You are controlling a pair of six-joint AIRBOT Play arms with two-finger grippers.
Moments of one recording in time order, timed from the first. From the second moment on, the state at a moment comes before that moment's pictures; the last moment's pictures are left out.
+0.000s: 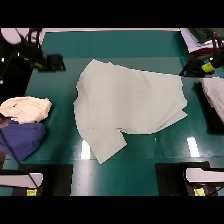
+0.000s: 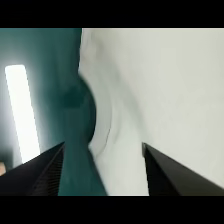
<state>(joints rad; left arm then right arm) -0.07 -1.45 1.66 1.35 -1.34 -1.60 -0.22 -1.42 1.63 -1.15 1.55 1.41</state>
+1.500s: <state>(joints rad) -0.29 -1.00 0.66 1.00 -0.90 -1.64 -0.31 -1.08 1.09 -1.17 1.45 1.36</state>
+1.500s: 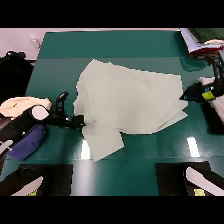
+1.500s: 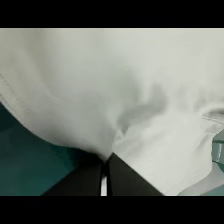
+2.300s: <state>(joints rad) -0.30 -1.01 0.80 1.14 -0.93 -1.71 -0.63 -1.30 0.73 -0.90 1.18 1.27</state>
